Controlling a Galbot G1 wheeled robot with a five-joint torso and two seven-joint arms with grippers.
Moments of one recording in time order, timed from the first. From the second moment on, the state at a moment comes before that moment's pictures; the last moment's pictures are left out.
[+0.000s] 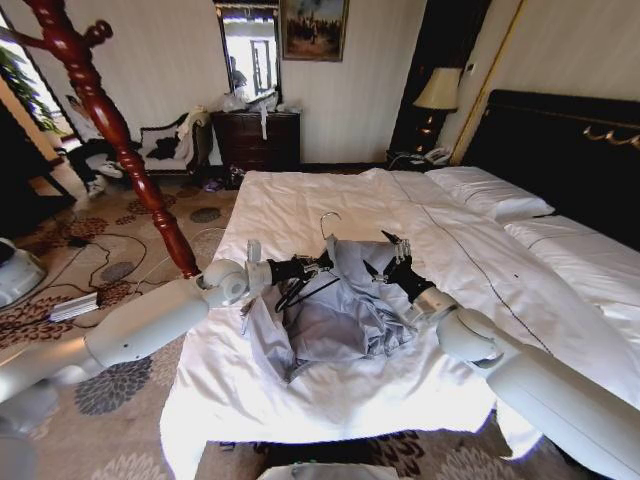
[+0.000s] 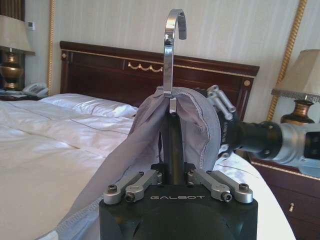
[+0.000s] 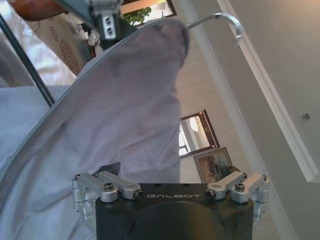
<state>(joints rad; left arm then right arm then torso) 0.09 -0.75 0.66 -1.73 -1.24 0.17 0.39 -0.92 0.54 0.07 2.02 -0.31 -0.14 0.11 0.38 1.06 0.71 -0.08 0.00</state>
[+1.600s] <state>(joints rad) 0.07 -0.70 0.67 -1.78 -1.11 0.15 0.33 -0.96 0.52 0.08 1.96 -0.51 -0.12 0.07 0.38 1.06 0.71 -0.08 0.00</state>
